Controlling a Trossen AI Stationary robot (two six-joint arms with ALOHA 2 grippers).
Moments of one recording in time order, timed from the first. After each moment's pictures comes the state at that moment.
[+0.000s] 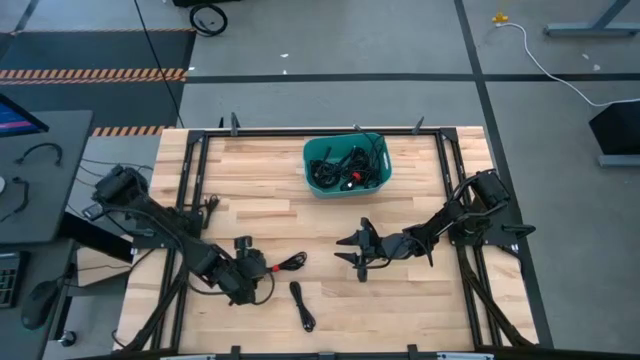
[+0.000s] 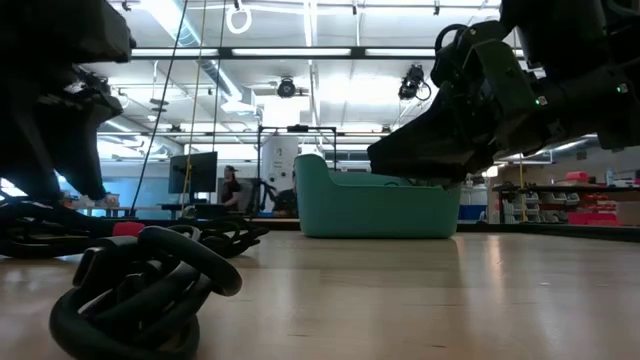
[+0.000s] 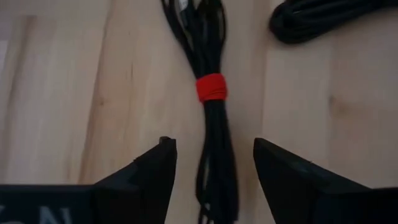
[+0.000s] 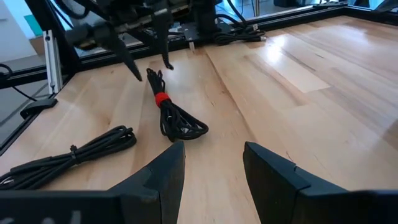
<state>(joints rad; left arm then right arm) -0.70 1.49 0.78 -0.50 -0.44 -0.70 0.37 1.86 0.50 1.12 0.45 0.29</state>
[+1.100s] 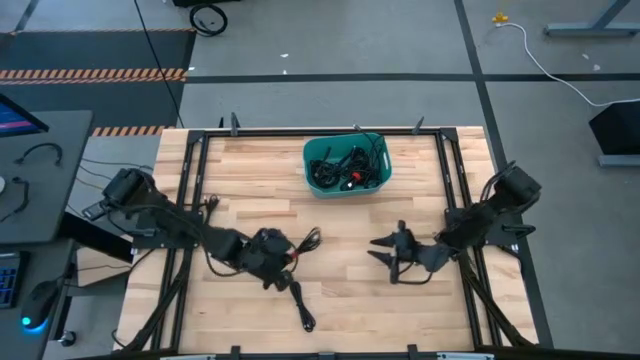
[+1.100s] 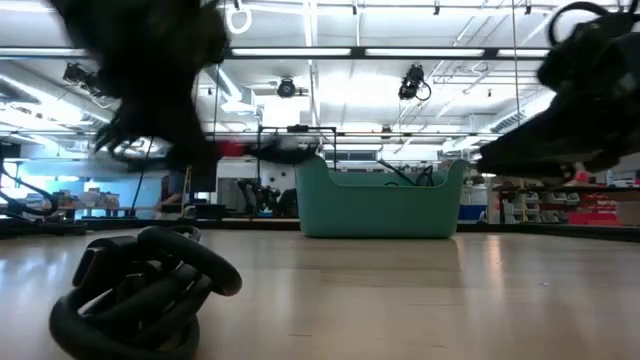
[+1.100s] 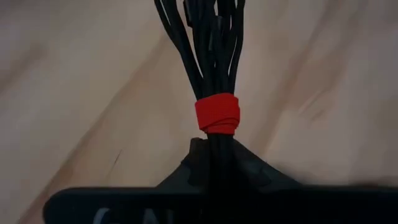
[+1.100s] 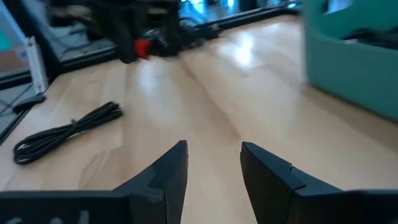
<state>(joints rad) -0.48 1.57 0.88 -0.29 -0.42 -0.95 0.64 1.67 0.23 1.10 0.83 0.46</state>
